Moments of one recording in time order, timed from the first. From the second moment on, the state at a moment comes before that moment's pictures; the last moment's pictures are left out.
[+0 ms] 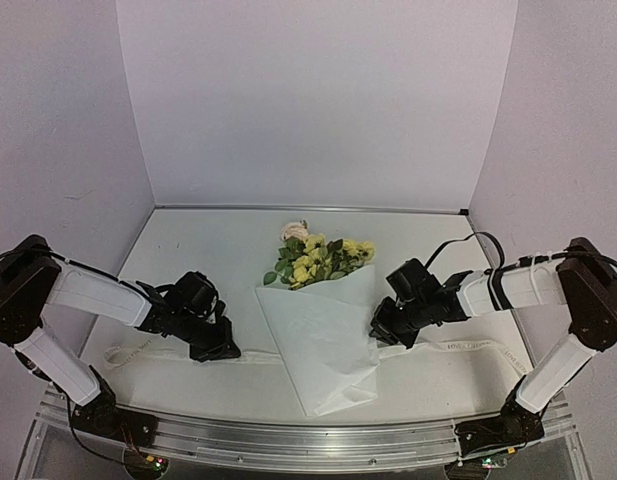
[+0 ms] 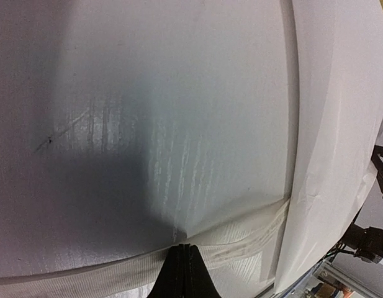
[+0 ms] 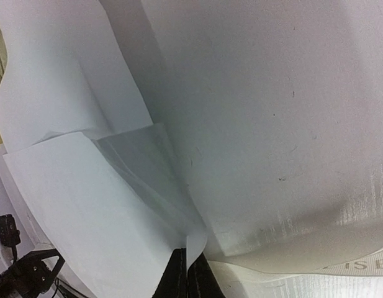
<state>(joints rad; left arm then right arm) -0.74 1.53 0.59 -0.11 0.32 -0.97 0.75 1.61 0.79 -0.21 -0.10 1.26</state>
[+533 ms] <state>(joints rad) -0.76 1.55 0.59 -0.05 0.31 -0.99 0.79 1.53 0.75 -0.15 -0.09 1.48</state>
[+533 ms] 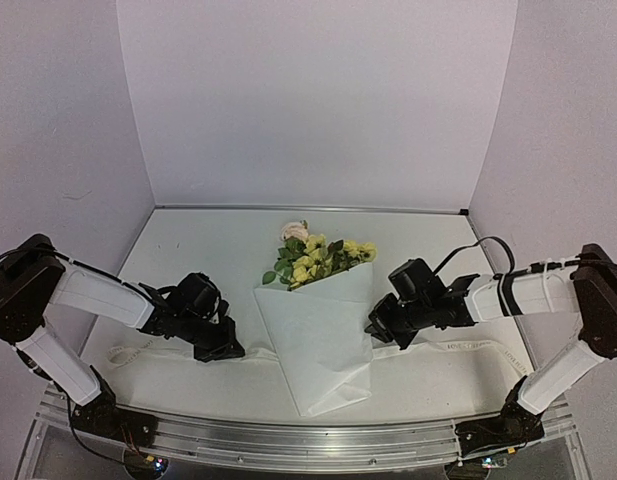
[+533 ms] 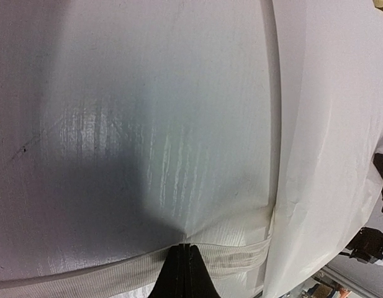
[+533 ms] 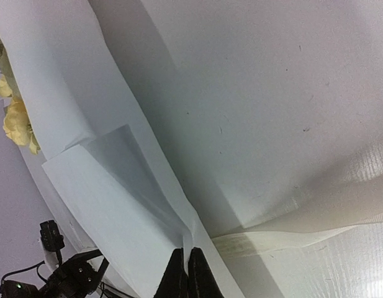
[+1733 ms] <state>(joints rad) -0.90 1.45 0.89 -0.31 0.15 -0.85 0.84 1.17 0.44 -0.40 0.25 1.54</state>
